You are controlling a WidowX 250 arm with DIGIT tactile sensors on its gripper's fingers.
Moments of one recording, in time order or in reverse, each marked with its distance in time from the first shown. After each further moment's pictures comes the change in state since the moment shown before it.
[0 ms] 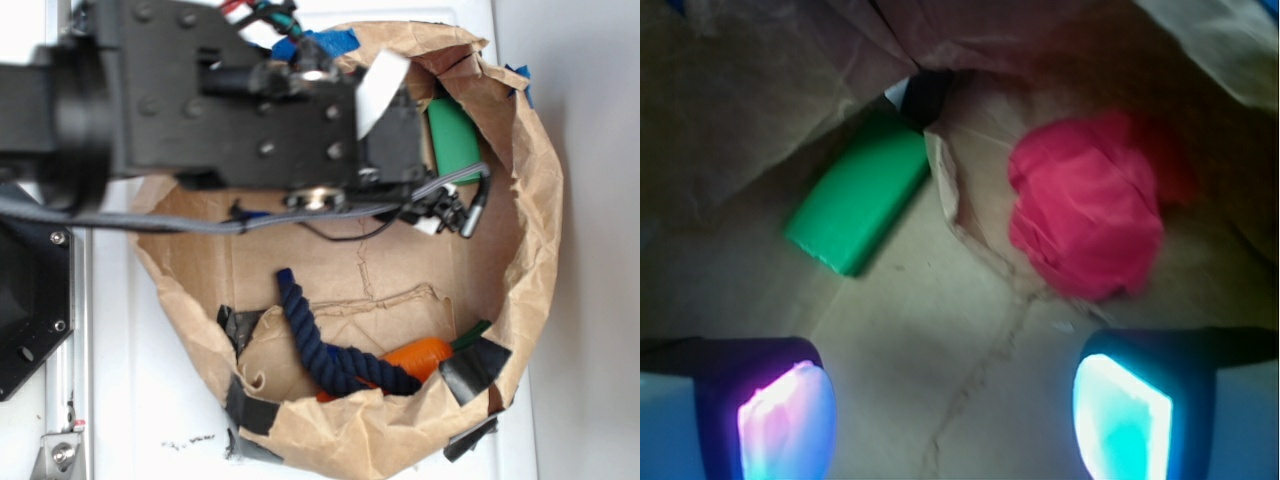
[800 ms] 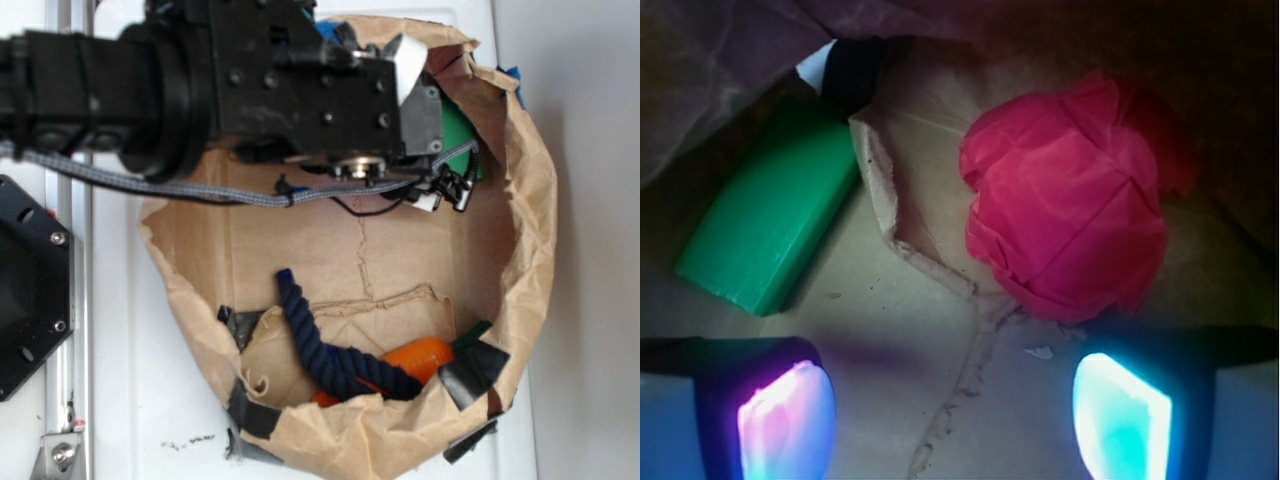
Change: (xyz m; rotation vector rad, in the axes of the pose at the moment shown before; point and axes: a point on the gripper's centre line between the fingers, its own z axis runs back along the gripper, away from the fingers) arm 0.000 0.011 -0.021 0.096 0.057 0.102
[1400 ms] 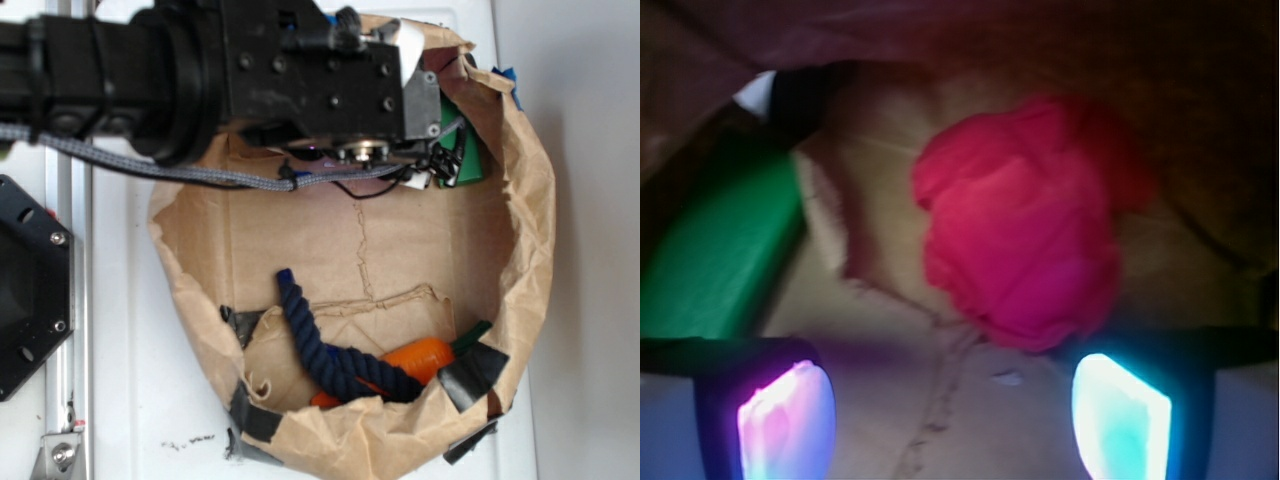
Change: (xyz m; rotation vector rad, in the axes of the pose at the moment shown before) arm 0.009 0.013 -0.002 0.066 -0.019 0.080
